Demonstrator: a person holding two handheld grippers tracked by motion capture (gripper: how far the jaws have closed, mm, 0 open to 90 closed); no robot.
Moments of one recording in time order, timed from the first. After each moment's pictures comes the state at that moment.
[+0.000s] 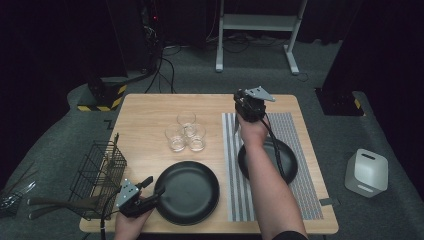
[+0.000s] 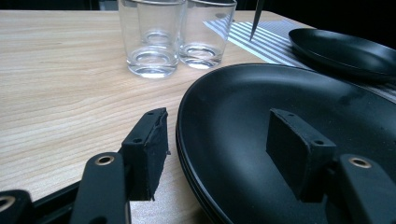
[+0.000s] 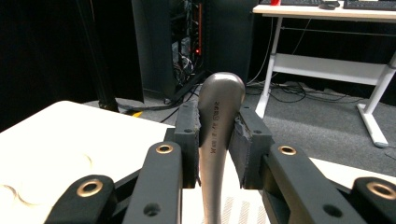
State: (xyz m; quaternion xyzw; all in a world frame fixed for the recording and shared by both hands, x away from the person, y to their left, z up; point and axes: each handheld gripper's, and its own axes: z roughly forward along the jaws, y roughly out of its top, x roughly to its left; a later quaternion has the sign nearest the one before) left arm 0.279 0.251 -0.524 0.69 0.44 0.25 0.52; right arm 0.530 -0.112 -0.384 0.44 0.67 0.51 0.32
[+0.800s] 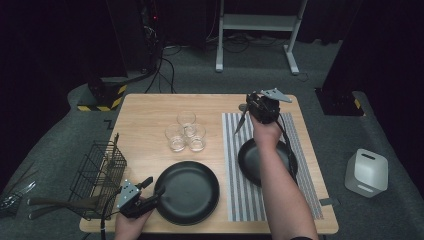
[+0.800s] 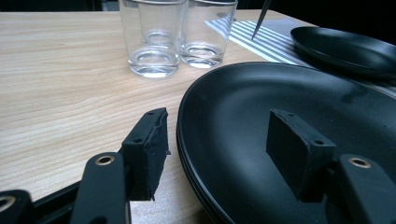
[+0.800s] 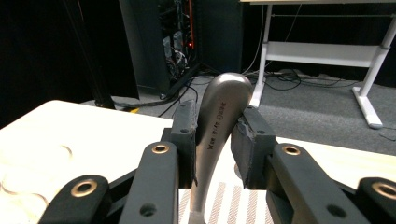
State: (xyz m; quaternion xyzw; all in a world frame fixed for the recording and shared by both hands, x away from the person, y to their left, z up) left arm 0.277 0.250 -0.524 0.69 0.44 0.25 0.51; right arm 0.528 -0.153 -0.385 0.47 0.66 0.50 0.30
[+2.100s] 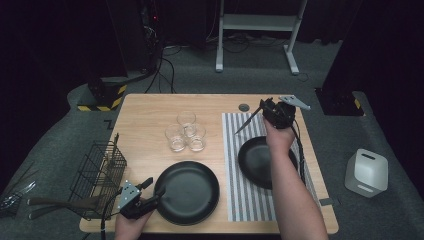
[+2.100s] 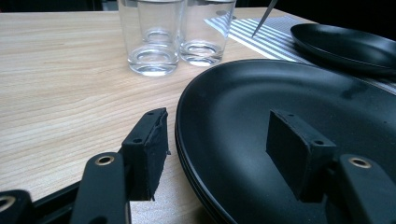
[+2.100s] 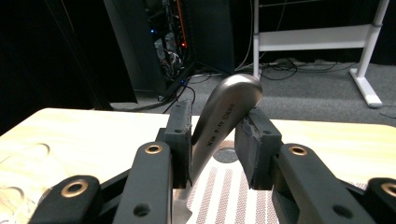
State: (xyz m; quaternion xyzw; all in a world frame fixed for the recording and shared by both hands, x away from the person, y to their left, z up) left arm 0.275 0.249 -0.524 0.70 0.44 0.26 0.51; right arm 0.525 -0.202 -0.404 0.51 0.63 0.52 0.28
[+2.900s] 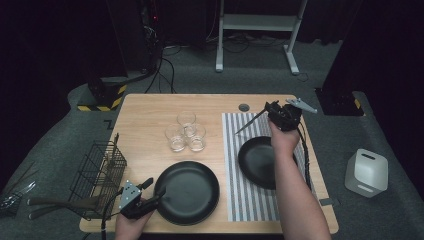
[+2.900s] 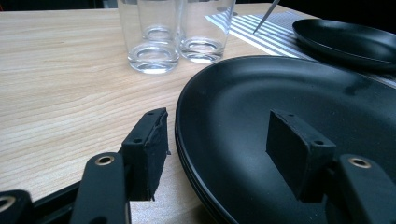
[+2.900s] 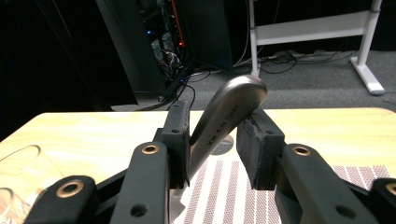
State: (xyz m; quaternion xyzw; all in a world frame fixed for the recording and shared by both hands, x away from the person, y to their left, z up) left arm 0.275 0.247 -0.524 0.70 0.44 0.26 0.50; right arm 0.526 -0.223 -0.416 0.53 0.62 0.52 0.26
